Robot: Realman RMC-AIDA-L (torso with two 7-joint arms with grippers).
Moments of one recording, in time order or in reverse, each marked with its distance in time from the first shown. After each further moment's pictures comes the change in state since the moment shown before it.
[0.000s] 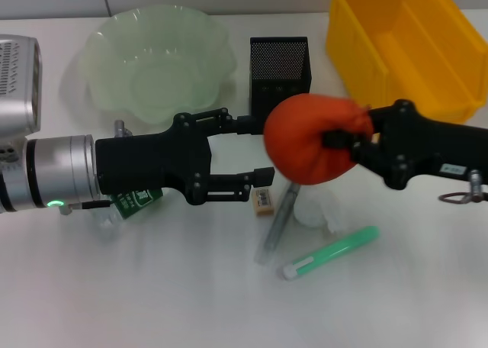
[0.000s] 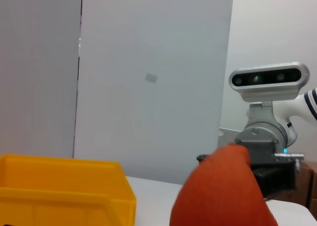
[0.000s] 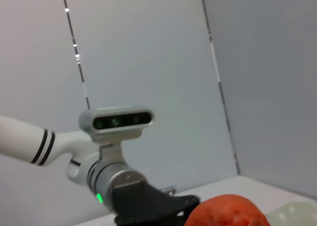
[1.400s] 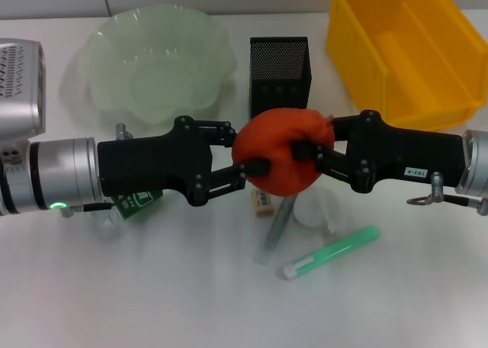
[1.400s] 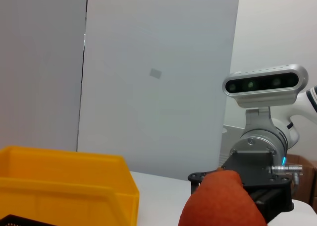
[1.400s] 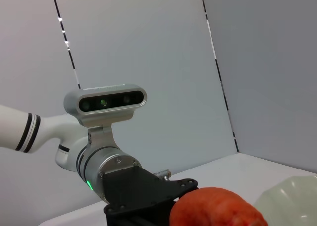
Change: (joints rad) left arm 0.000 -0.001 0.006 -0.012 0.000 -0.020 -0.001; right arm 0.046 0.005 -0.059 0.086 0.007 0.111 -0.002
